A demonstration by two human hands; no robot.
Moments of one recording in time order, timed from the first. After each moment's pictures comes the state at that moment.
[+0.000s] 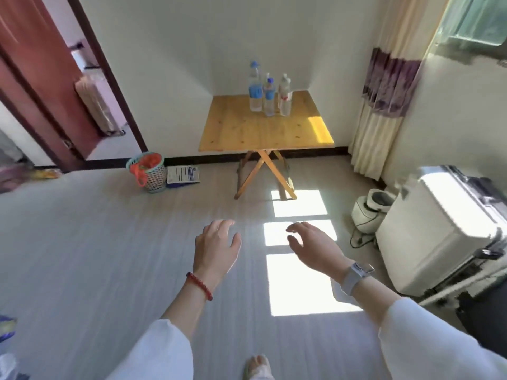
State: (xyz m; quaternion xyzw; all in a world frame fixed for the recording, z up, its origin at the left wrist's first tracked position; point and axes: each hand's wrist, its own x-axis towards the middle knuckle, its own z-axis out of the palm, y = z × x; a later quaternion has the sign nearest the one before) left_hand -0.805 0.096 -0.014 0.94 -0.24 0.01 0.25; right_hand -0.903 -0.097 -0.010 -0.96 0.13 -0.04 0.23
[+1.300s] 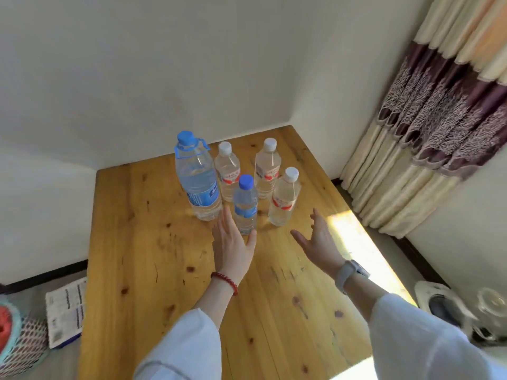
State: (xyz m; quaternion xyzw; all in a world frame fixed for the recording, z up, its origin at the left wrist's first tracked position) left_hand 0.075 -0.508 -0.102 0.88 -0.32 -0.05 0.34; right_hand -0.051 -0.641 -0.099 -0.81 0.43 -0.09 0.37
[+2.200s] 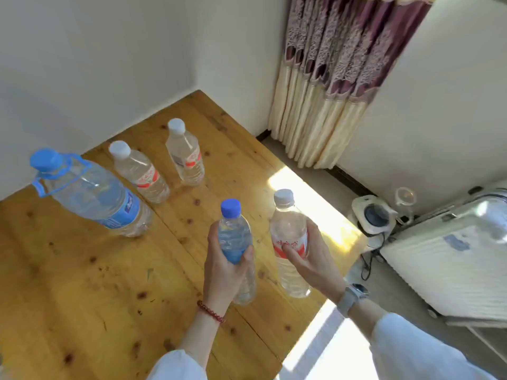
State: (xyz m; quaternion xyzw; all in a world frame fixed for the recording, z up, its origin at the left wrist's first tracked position) left_hand 0.026 -0.522 -0.130 0.71 -0.42 -0.28 0.50; right_hand -0.148 -0.596 -0.110 -0.71 0.51 -0.23 0.43
